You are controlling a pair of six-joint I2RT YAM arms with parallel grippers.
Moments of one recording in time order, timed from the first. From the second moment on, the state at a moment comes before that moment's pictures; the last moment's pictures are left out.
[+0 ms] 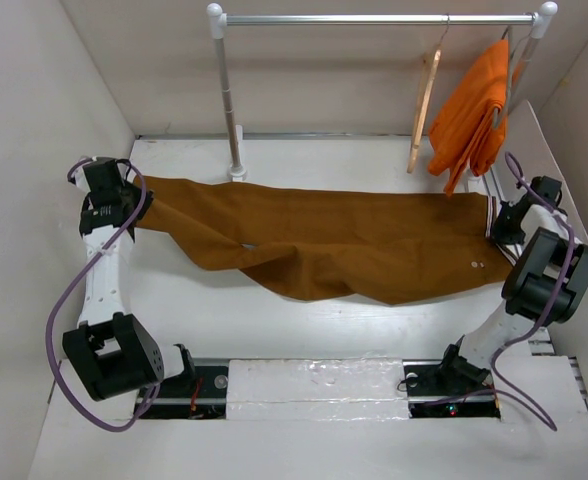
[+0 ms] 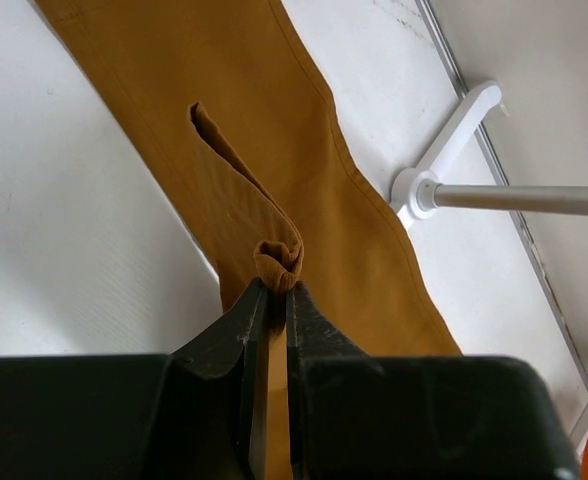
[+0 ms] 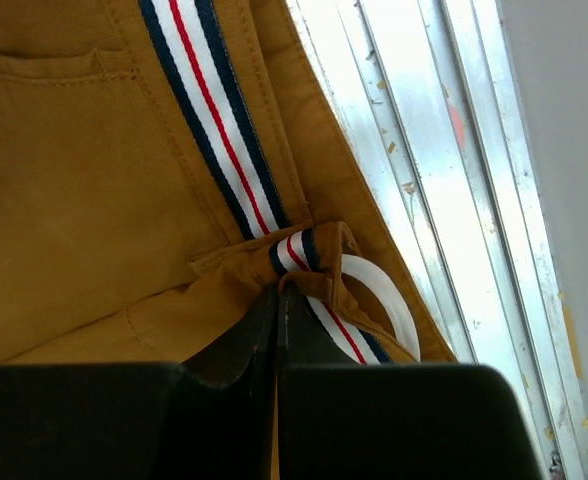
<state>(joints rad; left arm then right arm) 0.27 1.27 1.13 -0.50 -0.02 -0.77 -0.52 1.76 1.18 -0.46 -0.11 -0.07</state>
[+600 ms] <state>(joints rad) 0.31 1.38 1.28 -0.54 -0.17 -0.76 -0.52 1.62 1.33 -0.46 -0.11 0.02</state>
